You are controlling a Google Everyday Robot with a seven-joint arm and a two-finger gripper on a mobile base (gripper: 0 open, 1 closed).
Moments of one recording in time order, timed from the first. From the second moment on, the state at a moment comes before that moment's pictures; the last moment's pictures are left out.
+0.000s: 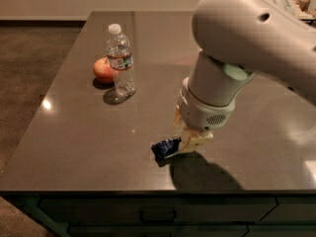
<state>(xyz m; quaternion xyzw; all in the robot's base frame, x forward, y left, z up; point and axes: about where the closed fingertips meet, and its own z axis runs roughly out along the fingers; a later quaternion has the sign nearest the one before) 0.411 -0.061 0.853 -0.79 0.60 0.05 0.09</state>
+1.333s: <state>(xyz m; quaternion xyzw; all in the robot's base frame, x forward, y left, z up) 0.440 -0.058 0.973 -0.73 0.65 0.08 0.18</state>
